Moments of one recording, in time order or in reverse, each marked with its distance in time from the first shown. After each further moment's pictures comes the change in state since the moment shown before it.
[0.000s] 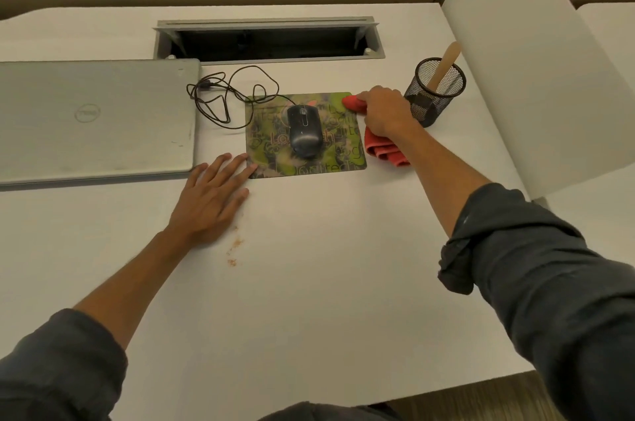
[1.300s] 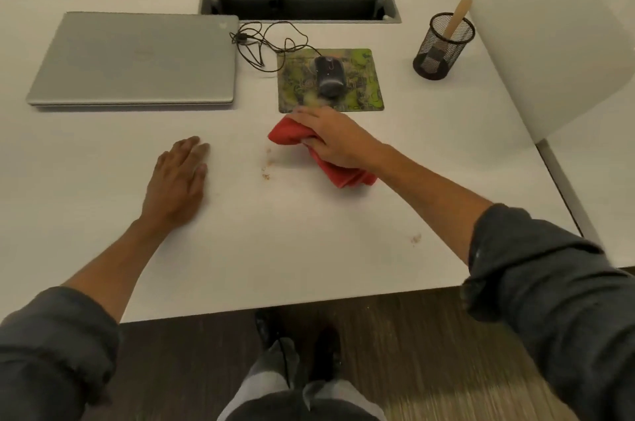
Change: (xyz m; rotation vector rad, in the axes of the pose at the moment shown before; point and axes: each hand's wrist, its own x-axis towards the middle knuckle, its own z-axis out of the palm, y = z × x) left_hand -0.149 -0.027 -0.001 -0.106 0.227 -0.260; right_hand -0.179 -0.119 0.045 0.179 0.076 -0.618
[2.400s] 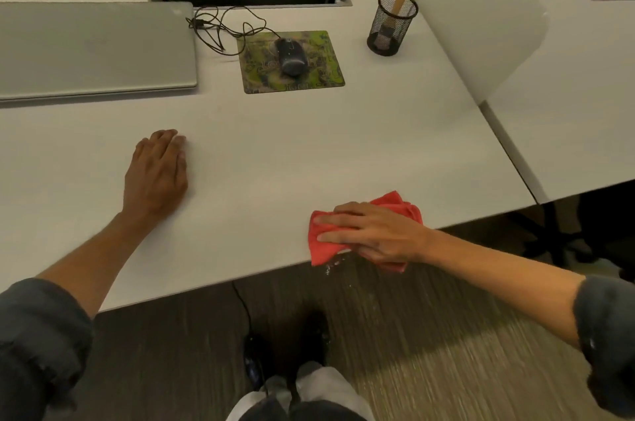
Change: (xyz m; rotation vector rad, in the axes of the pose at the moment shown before) left_hand -0.013 0.013 0.003 0.083 0.125 0.173; right_hand -0.223 -0.024 0.058 -0.114 -0.121 -0.347
